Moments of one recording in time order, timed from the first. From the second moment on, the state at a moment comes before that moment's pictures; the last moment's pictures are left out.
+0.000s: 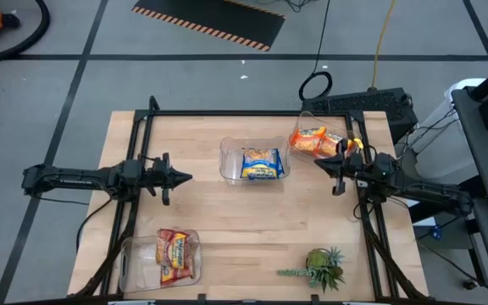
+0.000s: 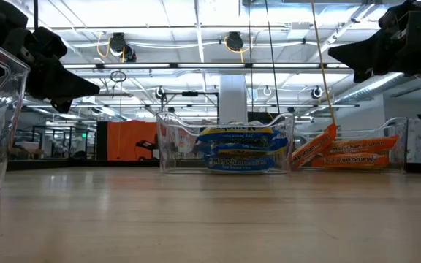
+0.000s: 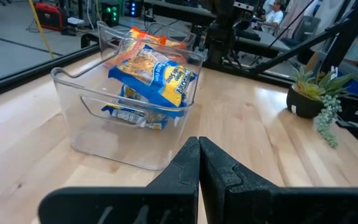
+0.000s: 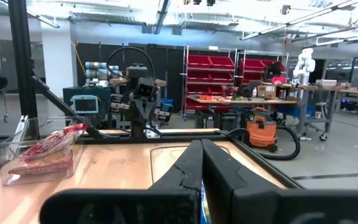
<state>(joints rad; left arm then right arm) 0.04 0.29 0.01 0.13 -0.06 -0.20 -0.26 0.08 0.02 0.25 -0.10 -0.01</state>
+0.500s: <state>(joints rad) 0.04 0.29 0.01 0.12 -0.13 -0.22 -0.24 0.00 0.02 0.14 -0.11 0.02</state>
